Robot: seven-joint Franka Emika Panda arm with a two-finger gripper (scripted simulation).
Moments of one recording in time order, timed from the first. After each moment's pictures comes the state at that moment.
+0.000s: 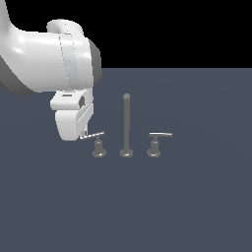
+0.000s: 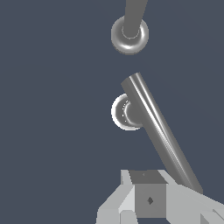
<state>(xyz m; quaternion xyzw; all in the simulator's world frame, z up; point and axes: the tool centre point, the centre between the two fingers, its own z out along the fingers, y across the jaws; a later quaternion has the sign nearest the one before) -0.039 0.141 0.089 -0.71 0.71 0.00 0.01</state>
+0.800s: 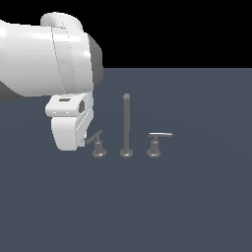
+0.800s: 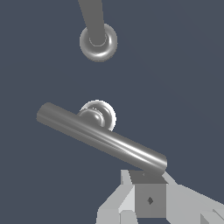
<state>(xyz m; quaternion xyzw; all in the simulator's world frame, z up) -0.081 0.130 0.089 -0.72 0.70 0.00 0.01</state>
